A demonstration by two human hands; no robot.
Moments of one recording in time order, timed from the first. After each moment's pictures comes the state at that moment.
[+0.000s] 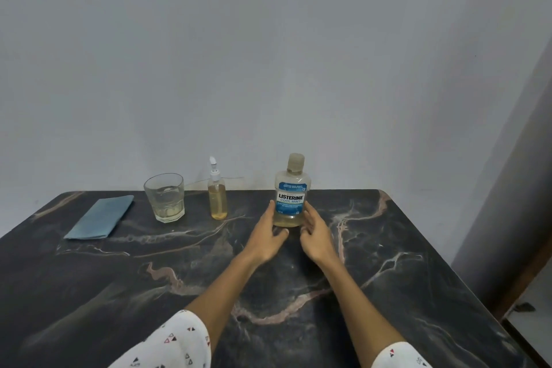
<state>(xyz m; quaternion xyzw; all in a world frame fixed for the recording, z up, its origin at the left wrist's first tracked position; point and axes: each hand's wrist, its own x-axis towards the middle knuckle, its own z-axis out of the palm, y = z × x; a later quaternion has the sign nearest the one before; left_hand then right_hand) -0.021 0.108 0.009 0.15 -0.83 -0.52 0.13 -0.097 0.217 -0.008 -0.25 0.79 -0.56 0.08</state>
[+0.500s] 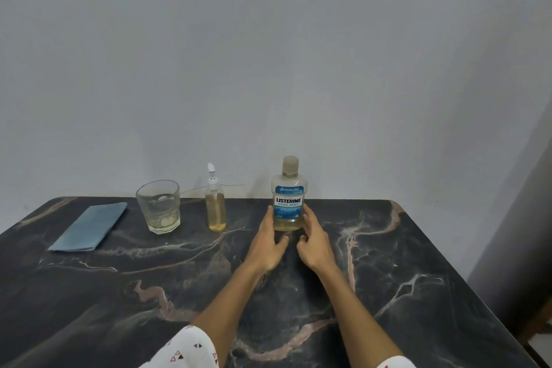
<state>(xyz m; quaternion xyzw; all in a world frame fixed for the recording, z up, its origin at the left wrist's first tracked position) -0.060 0.084 -0.017 0.18 -0.85 -0.48 0.16 -0.132 0.188 -0.023 -0.26 0.81 -0.51 0.08</state>
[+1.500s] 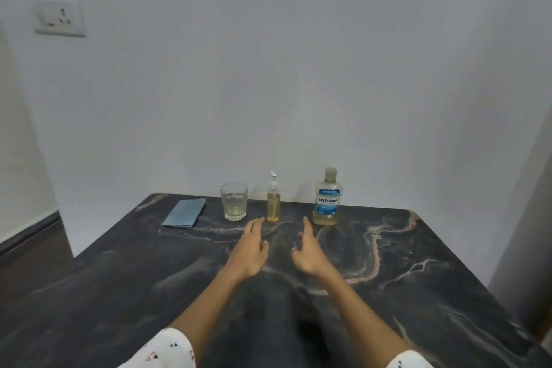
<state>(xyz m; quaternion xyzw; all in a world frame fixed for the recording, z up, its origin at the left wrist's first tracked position) 0.148 0.055 0.034 0.18 -0.91 -0.31 0.20 0.052 0.180 0.040 -0.33 0.83 -0.42 0.16</state>
